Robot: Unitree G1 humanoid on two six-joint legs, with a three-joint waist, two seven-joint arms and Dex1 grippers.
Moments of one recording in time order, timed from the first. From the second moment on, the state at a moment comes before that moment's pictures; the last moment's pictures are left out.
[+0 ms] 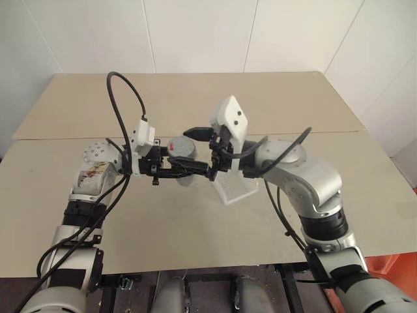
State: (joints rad) left arm -0.71 0.56 -0.02 0.30 -0.43 0.15 -1.47; right arm -0.81 -0.30 0.22 -0.34 0.49 0.84 0.63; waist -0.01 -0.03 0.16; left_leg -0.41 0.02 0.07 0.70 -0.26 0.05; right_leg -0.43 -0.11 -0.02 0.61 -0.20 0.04
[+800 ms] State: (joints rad) left arm -0.65 0.55 -0.02 0.28 -0.43 0.15 -1.42; right arm -0.53 -0.51 -0.10 -0.36 0.51 0.85 0.49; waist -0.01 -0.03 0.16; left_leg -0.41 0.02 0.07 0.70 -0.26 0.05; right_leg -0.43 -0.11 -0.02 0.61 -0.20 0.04
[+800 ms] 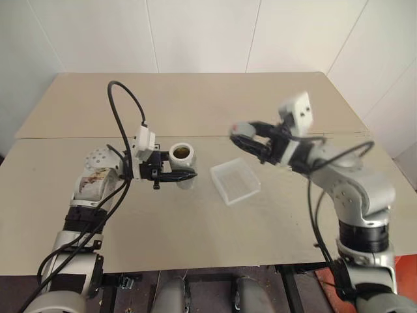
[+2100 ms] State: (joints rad) left arm -1.27 0.44 -0.89 0.87 1.46 -0.57 0.80; right arm -0.46 -0.80 -0.23 -0.50 0.85 1.16 0.67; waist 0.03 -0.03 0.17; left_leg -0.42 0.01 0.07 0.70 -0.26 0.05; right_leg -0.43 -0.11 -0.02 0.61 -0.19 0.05
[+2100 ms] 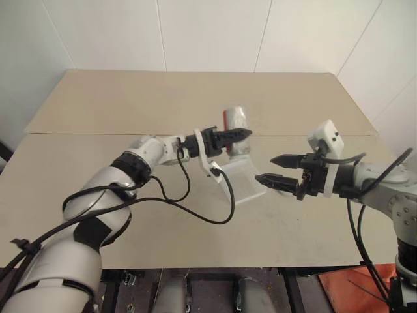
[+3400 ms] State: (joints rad) left arm -0.39 0.48 -0.02 0.08 -0.49 0.31 -0.46; right arm -0.31 -0.86 -0.17 -0.55 0.69 0.85 0.72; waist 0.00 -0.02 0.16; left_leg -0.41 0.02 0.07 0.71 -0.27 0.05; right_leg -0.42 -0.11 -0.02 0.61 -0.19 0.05
